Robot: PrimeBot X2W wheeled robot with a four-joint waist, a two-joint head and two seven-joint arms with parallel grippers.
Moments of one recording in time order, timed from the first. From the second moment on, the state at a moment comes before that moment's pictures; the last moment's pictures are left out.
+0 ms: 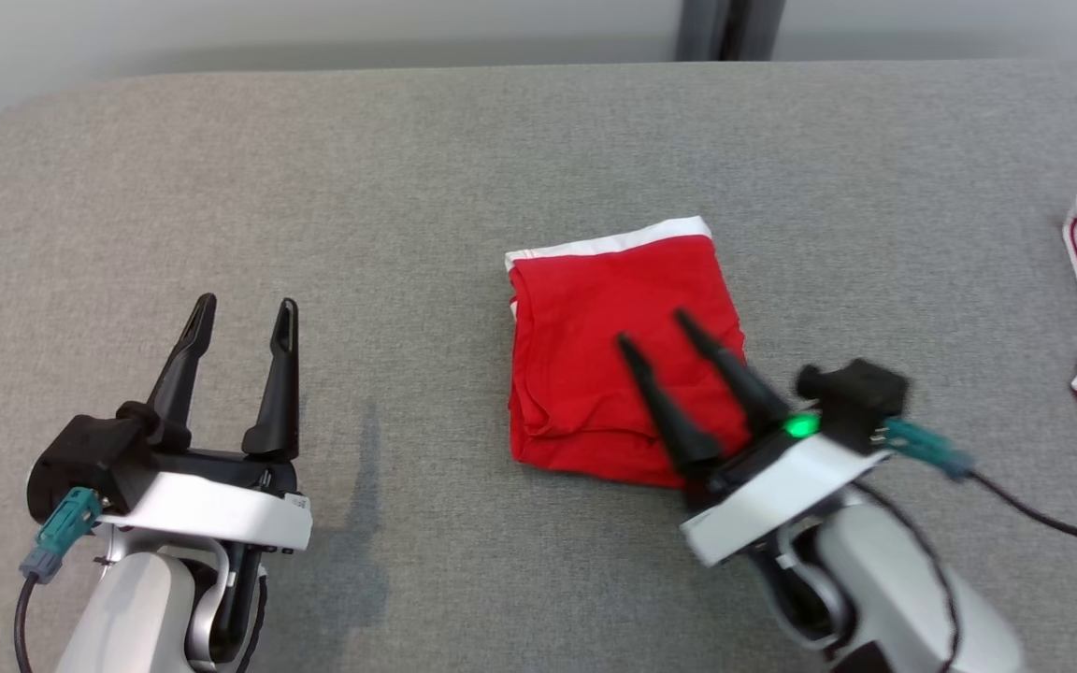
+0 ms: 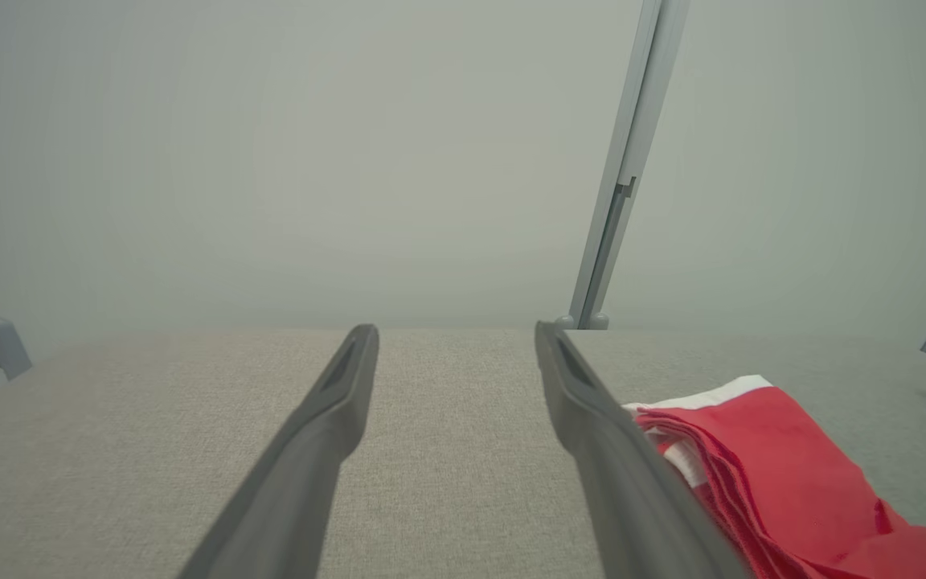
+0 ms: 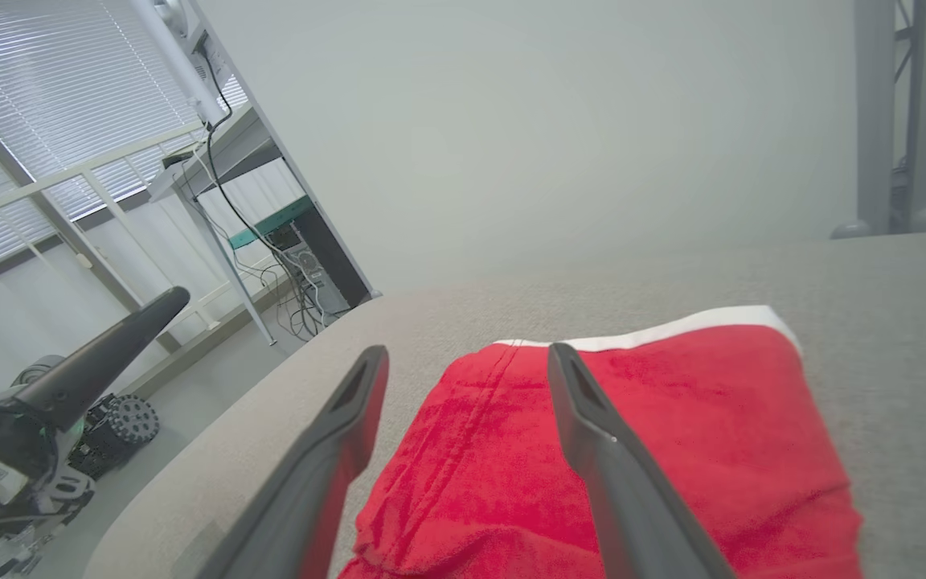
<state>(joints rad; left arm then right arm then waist) -0.24 0.19 -0.17 0.15 -0.40 -0.02 -0.25 -0.46 -0.08 0.62 0.35 0.63 0.13 -0.25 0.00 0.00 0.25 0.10</state>
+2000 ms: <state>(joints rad) 0.03 0.30 -0.18 -0.01 -0.38 0.09 -0.14 0.03 -0.13 -0.05 -0.01 0.27 0.13 -0.05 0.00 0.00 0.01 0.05</state>
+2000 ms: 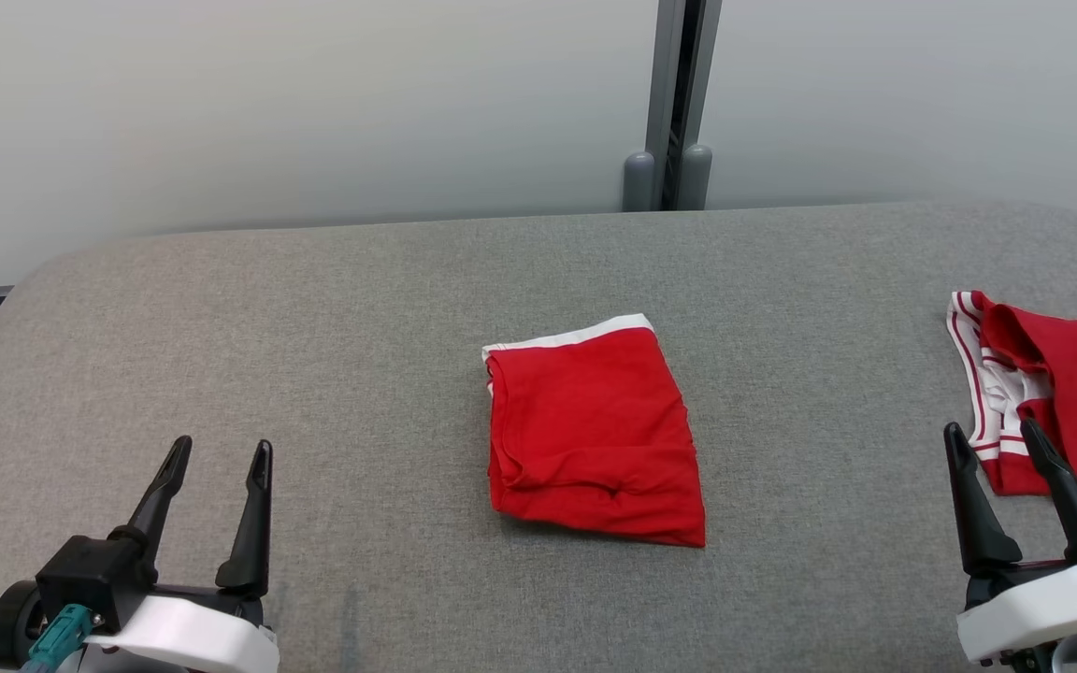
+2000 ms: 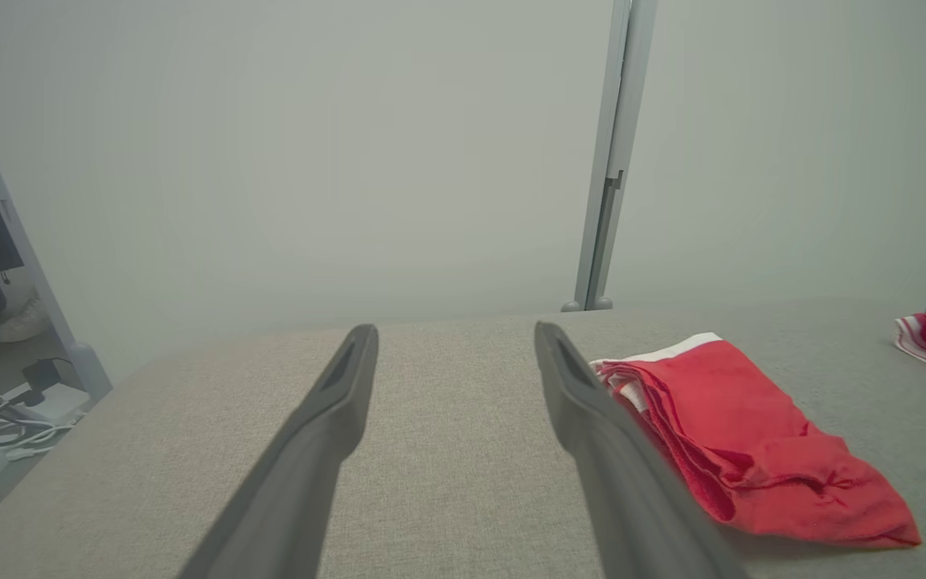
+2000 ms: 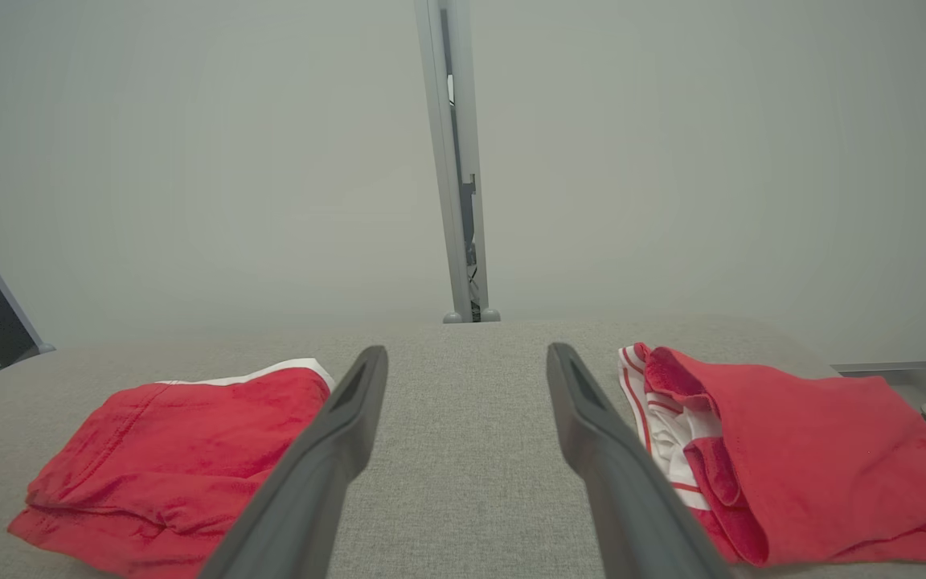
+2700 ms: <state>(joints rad) -0.04 0.30 -0.20 -0.03 -0.38 0.09 -0.16 -0.10 -0.17 -0.06 0.05 0.28 0.13 -0.02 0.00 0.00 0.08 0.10</state>
